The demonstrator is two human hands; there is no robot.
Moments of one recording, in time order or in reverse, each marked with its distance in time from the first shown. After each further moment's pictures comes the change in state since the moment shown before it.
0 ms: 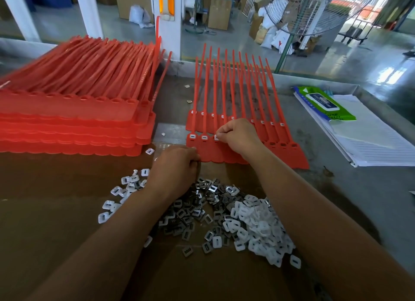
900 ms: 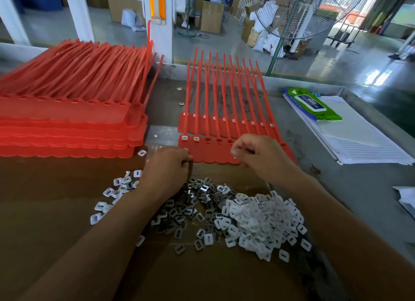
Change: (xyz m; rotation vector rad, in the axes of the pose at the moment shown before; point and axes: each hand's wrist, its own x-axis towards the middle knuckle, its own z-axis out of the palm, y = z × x) left_hand 0.003 -0.003 0.004 0.034 -0.029 -0.017; right_hand -0.079 0.013 -0.054 0.012 -0.062 -0.257
